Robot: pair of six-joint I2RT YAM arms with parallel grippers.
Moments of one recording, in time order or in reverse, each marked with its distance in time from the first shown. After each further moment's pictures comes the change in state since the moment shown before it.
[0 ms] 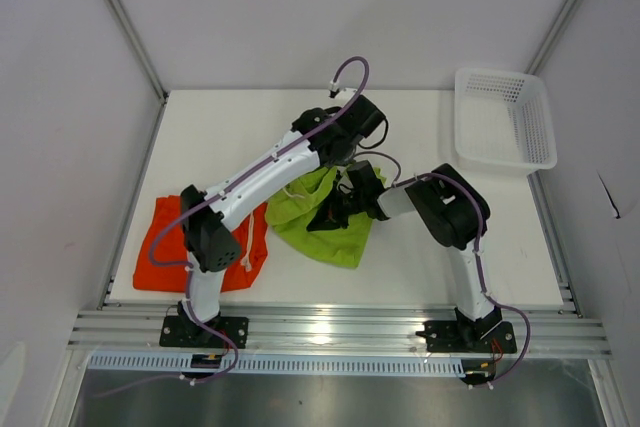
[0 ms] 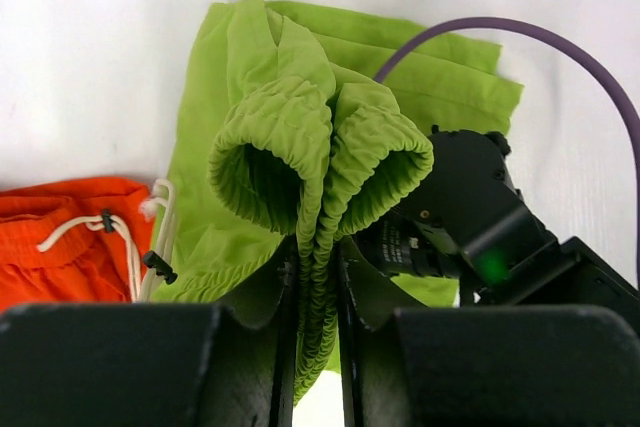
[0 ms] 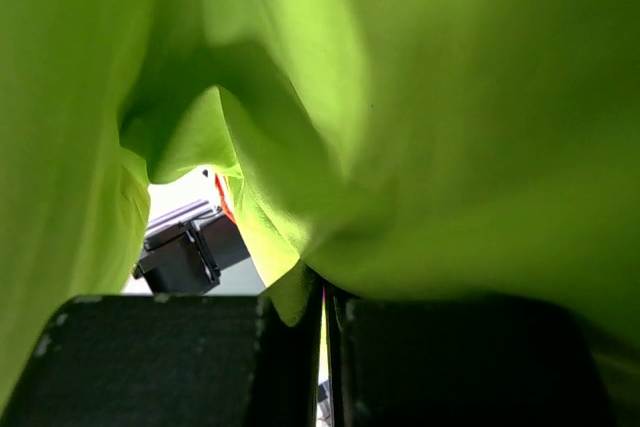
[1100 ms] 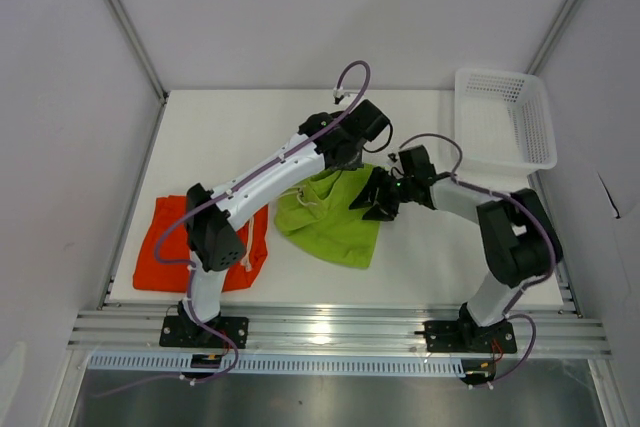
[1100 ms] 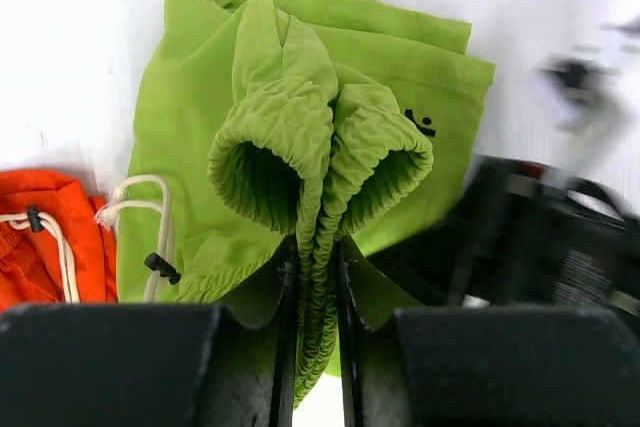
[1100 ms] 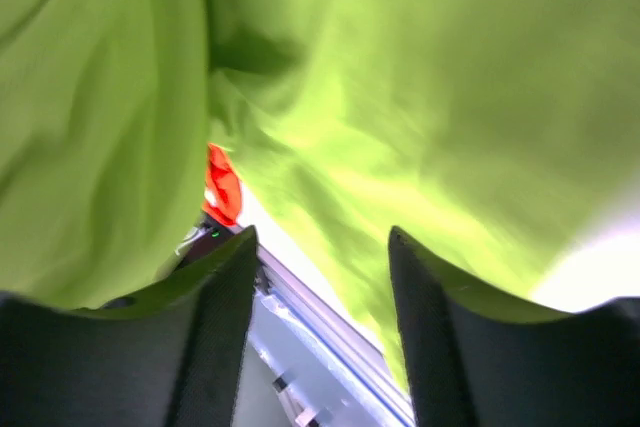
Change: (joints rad) left arm -0.012 0.021 -0.028 0.055 0.079 -0.077; right arm -0.217 -0.420 -0.129 -0.461 0.185 -0.201
